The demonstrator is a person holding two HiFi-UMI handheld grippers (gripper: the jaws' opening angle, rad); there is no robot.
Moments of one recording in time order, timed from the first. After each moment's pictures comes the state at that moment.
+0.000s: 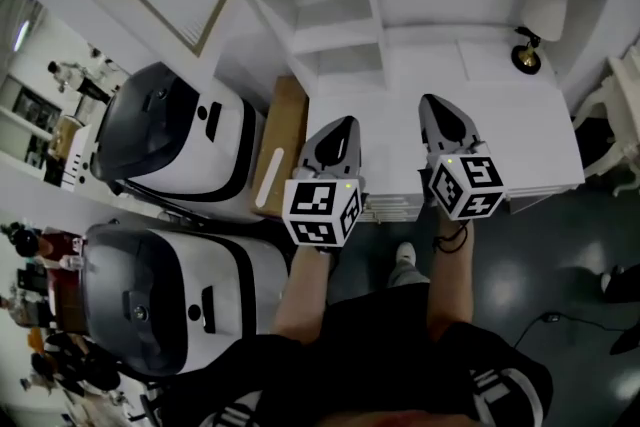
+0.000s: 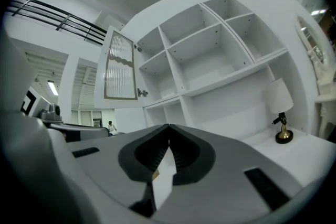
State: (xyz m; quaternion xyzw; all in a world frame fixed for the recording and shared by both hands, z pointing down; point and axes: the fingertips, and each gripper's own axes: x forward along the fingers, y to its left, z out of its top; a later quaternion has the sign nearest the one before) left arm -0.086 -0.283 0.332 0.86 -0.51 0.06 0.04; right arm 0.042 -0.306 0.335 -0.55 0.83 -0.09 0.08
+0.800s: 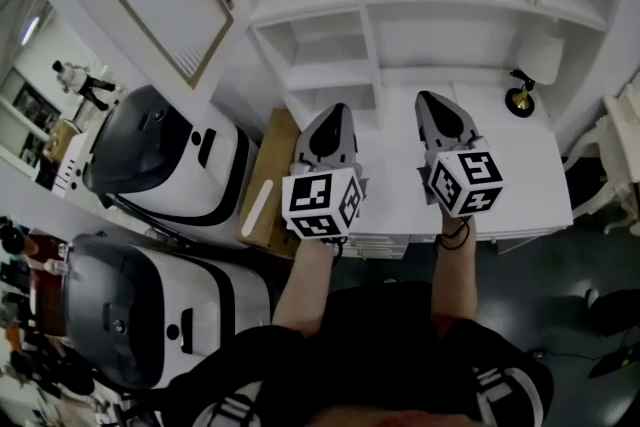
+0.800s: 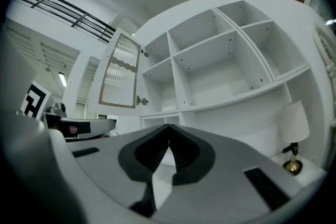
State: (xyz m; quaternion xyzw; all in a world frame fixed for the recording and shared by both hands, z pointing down) left arm -0.063 -0.353 0.271 0.82 -0.56 -0.06 -0.01; right arm 0.070 -0.367 0.278 -0.52 0.85 -0.01 0.08
